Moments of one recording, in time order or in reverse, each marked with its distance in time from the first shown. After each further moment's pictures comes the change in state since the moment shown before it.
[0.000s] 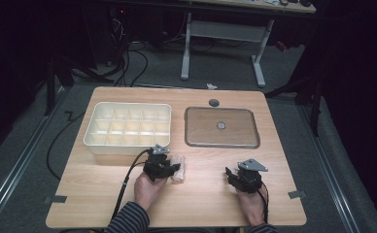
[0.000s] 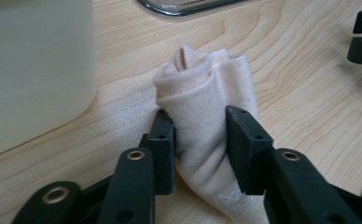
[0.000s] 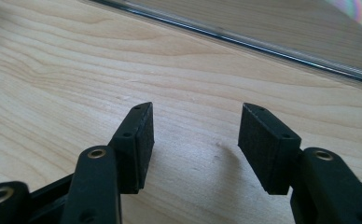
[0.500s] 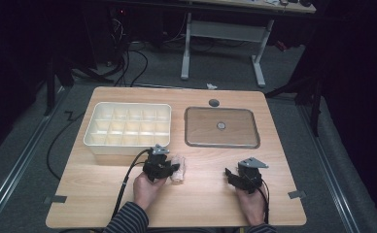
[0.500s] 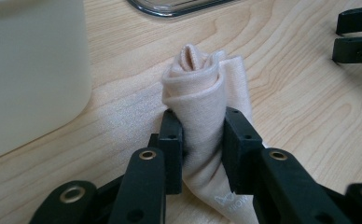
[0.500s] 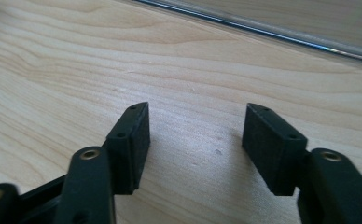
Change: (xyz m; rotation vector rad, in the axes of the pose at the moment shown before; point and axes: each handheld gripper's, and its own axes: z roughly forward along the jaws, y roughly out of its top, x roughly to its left) left arm 0.001 0.001 -0.003 0.006 -0.025 0.021; right arm -0.005 0.001 0.005 0.054 0.041 0.039
